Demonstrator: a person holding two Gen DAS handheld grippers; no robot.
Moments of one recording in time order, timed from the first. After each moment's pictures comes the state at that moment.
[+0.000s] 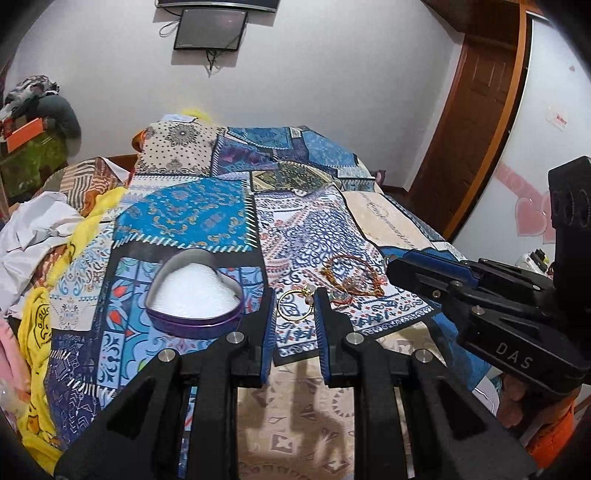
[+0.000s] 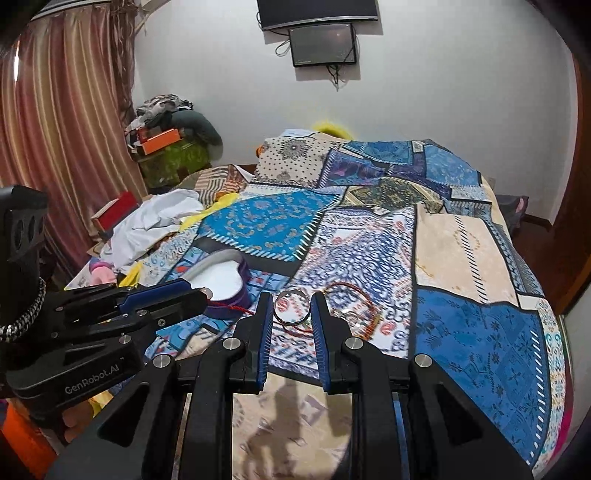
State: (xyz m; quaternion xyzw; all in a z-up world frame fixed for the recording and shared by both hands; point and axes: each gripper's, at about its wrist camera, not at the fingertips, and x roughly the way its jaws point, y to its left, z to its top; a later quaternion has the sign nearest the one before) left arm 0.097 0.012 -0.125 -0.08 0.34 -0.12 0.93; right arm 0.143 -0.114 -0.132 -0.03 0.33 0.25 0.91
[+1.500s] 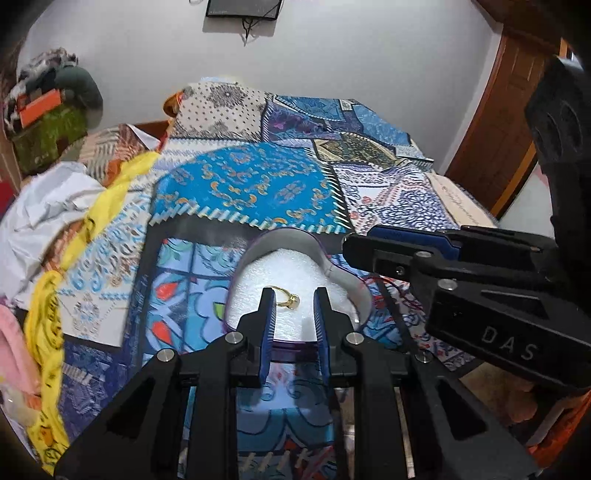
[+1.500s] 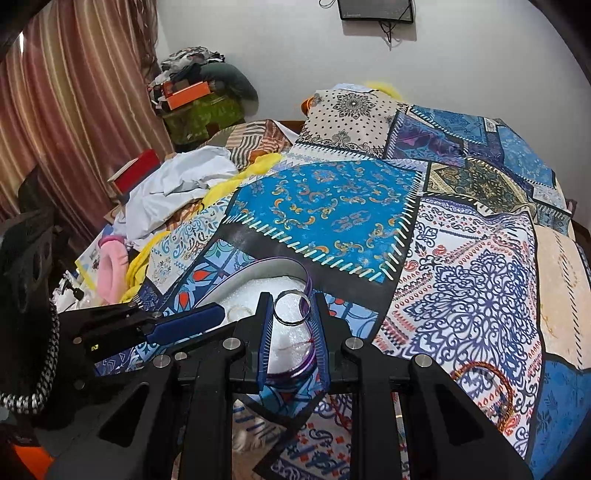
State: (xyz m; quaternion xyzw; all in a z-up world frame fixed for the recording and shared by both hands) left arm 0.159 0.082 -0.185 -0.07 0.39 -0.06 0.91; right arm 0.217 -0.014 -0.176 -0.06 0.41 0.32 0.86
